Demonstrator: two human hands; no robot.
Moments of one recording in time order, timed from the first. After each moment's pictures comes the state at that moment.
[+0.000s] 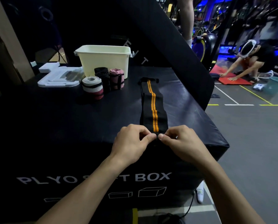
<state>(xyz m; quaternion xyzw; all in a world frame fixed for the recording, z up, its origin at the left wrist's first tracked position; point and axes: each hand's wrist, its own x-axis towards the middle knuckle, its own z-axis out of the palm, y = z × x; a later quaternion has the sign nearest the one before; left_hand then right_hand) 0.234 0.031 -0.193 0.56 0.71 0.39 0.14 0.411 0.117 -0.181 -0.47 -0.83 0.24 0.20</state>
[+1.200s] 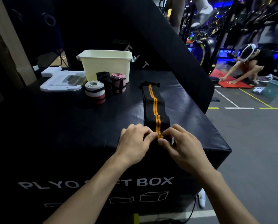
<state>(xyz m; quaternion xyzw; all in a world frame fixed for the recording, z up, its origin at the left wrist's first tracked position) 0.228 0.047 -0.196 0.61 0.71 0.34 0.07 0.407 0.111 -0.191 -0.38 -0.88 0.11 0.27</state>
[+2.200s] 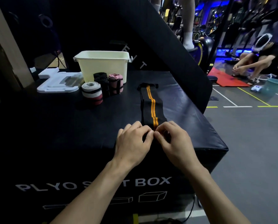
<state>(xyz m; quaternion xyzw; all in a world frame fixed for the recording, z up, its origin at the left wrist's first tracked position) 0.239 0.050 -0.203 0.60 0.72 0.34 -0.02 0.390 0.114 -0.196 -0.37 -0.83 0.18 0.37</state>
